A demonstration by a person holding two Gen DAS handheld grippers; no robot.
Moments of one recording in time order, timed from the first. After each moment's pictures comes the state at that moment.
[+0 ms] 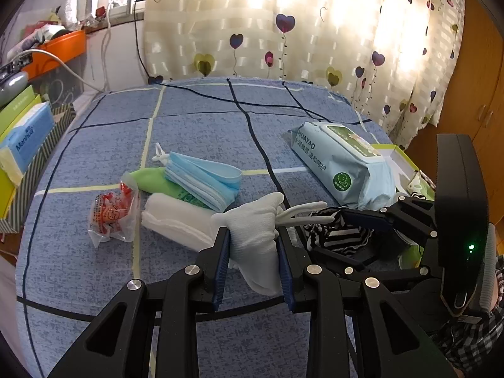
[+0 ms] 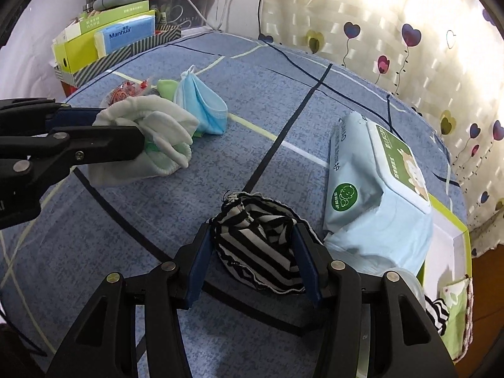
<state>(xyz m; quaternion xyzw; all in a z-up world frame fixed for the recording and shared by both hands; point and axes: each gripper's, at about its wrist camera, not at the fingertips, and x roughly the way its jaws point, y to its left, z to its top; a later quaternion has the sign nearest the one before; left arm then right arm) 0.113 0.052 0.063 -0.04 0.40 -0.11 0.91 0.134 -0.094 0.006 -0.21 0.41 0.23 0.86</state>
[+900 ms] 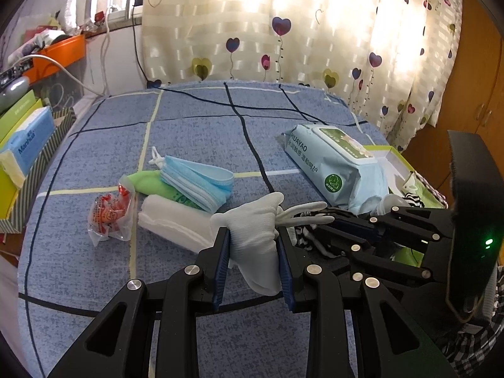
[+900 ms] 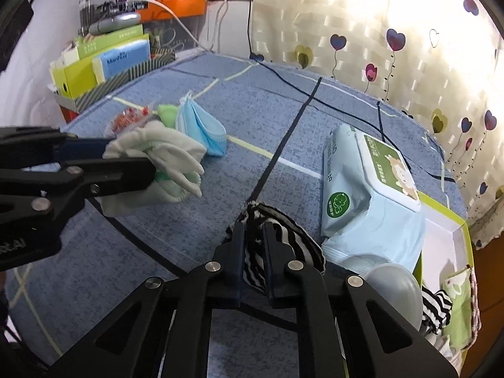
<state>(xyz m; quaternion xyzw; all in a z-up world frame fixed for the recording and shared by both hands) 0.107 0.048 0.071 -0.04 0.40 -0.11 0.91 0.122 -0.100 0.027 -0.15 0.38 0.23 0.88</state>
